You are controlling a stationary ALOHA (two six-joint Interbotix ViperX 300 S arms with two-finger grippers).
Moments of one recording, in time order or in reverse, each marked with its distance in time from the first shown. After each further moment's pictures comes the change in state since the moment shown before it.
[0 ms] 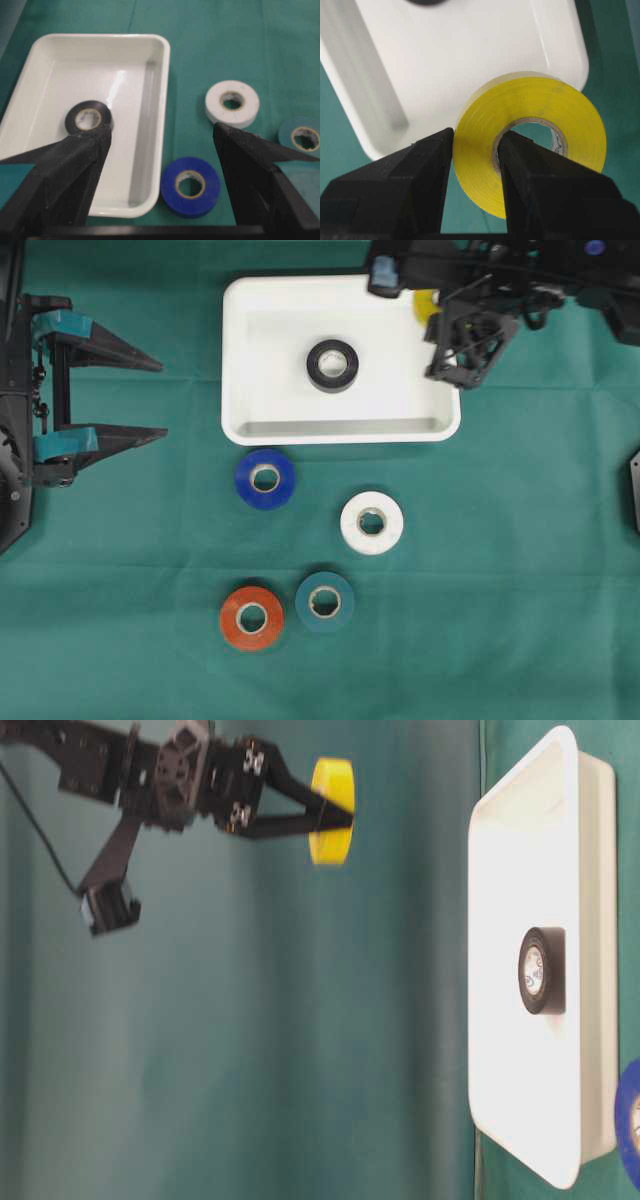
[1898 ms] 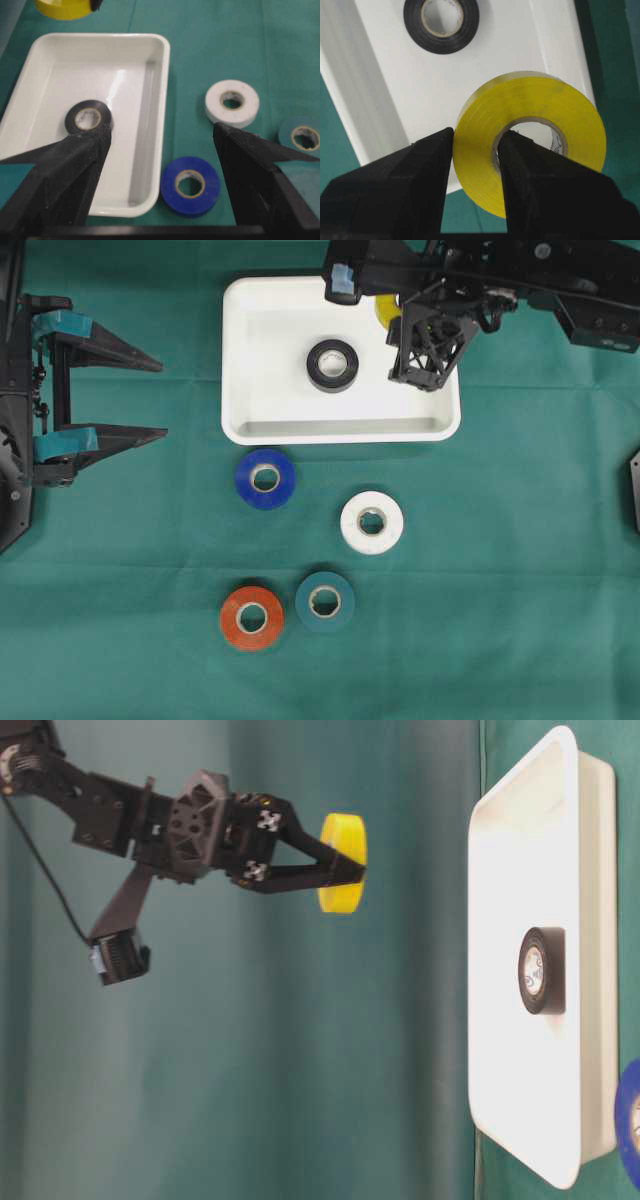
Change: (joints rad) left arm 0.002 0.002 0.000 0.000 0.002 0.000; right arm 0.011 0.081 -0.043 0.000 -0.060 -0.008
